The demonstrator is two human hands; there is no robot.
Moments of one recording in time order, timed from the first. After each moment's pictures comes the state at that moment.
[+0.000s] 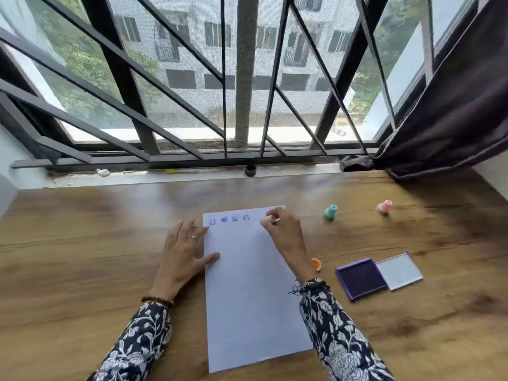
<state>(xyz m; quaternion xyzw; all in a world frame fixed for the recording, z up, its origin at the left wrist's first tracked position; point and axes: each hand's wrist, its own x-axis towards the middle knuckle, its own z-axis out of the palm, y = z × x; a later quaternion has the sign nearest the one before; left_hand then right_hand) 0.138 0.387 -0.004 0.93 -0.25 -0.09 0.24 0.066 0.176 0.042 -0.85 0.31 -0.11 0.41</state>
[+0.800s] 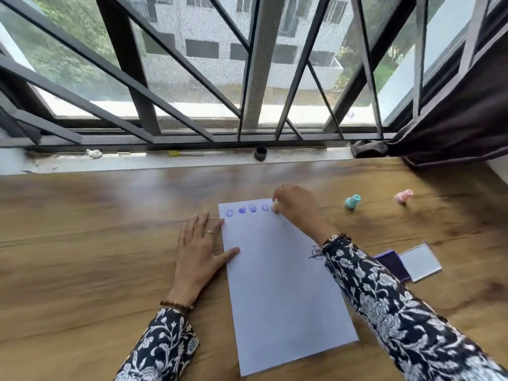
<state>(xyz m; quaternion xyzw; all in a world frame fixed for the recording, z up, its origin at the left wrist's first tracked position) 0.156 0.397 -0.039 0.93 -0.26 -0.05 0.27 0.137 0.166 0.030 -0.98 0.18 0.05 0.10</state>
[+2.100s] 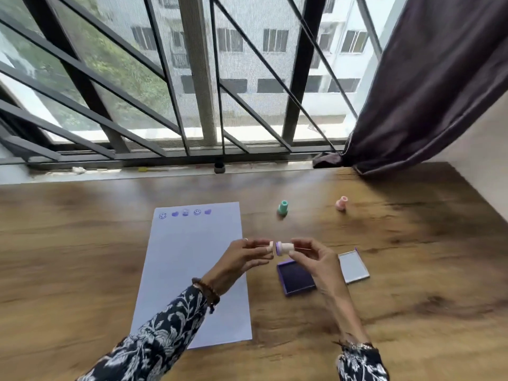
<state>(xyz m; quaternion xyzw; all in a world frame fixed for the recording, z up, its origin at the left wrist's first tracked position) 0.013 0.192 0.038 0.58 -0.07 -0.44 0.68 -0.090 0.043 0.038 -0.67 0.26 -0.14 0.68</state>
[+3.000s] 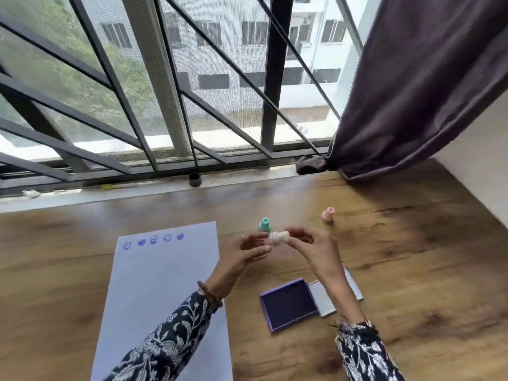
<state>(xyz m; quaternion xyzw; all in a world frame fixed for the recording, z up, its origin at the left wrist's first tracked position) 0.050 0.129 0.019 0.61 -0.14 -0.39 0.67 -0.040 -0.018 0.046 -0.77 0.27 -0.16 0.56</state>
